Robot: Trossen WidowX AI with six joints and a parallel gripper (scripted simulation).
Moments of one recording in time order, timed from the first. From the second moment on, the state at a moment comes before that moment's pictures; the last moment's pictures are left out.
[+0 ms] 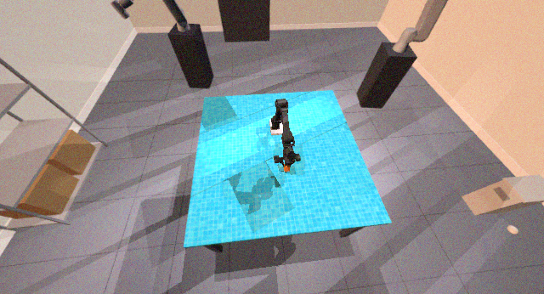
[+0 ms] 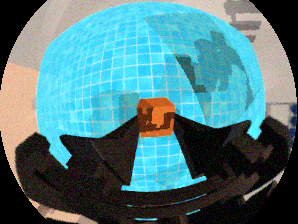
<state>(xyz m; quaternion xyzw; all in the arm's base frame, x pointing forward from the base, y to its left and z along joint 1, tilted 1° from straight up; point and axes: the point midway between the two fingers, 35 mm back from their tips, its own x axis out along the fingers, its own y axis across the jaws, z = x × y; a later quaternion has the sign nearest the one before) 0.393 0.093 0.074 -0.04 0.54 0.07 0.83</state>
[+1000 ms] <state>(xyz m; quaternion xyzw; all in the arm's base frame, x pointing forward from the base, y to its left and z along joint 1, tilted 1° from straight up) 0.401 0.095 0.052 -0.02 0.38 0.08 0.92</state>
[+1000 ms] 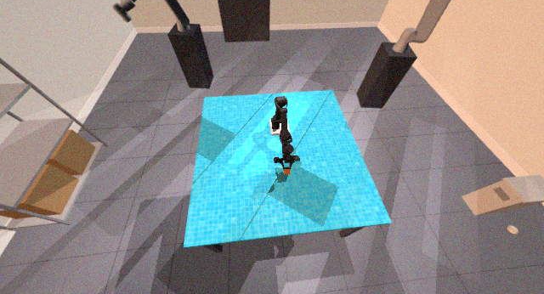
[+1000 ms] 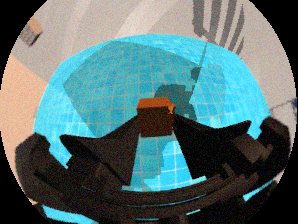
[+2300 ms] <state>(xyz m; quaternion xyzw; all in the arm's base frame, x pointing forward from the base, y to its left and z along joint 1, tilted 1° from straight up) 0.386 0.092 0.046 -0.01 0.22 0.08 0.97</state>
